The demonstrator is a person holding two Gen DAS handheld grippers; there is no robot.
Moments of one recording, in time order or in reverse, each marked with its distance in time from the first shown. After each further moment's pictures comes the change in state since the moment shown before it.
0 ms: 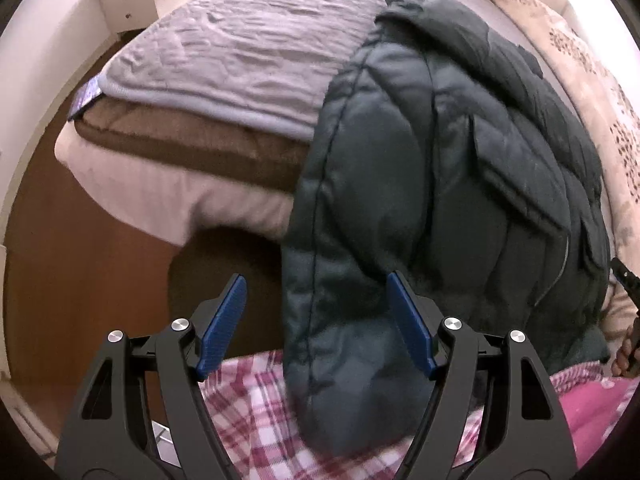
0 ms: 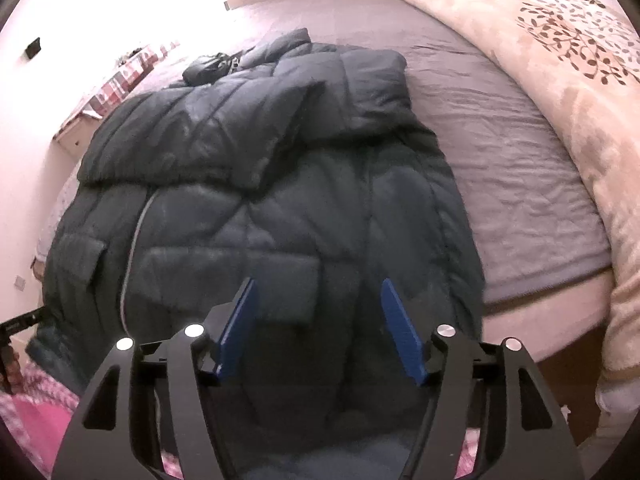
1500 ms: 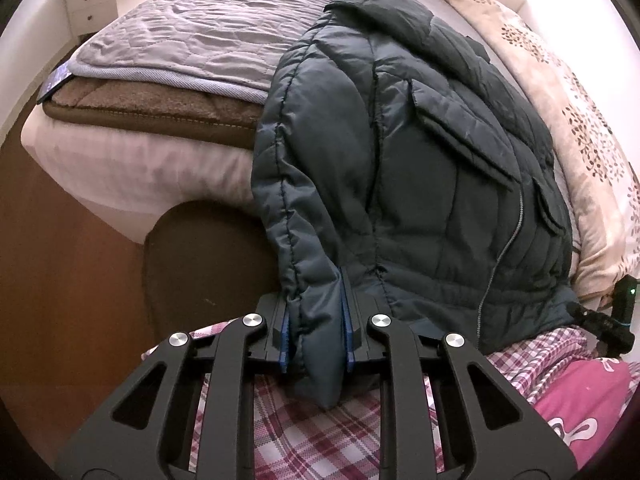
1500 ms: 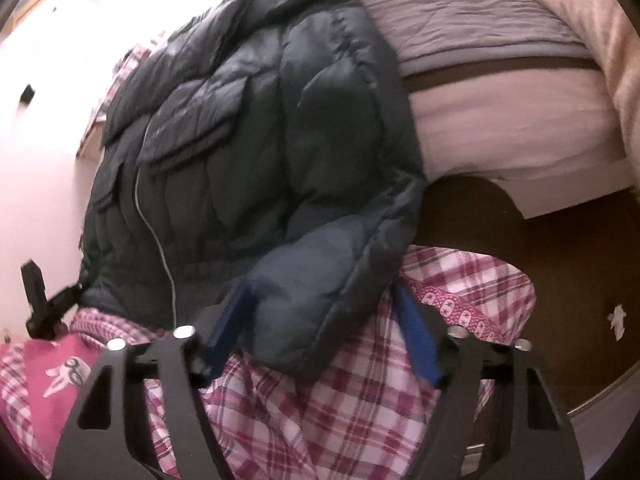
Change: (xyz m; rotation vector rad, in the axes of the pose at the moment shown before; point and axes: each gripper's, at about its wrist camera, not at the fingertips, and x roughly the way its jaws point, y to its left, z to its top) left arm -0.008 0.007 -0.047 0.051 -0.025 -0.185; right arm -0.015 -0.053 -0.106 0.188 0.246 0.206
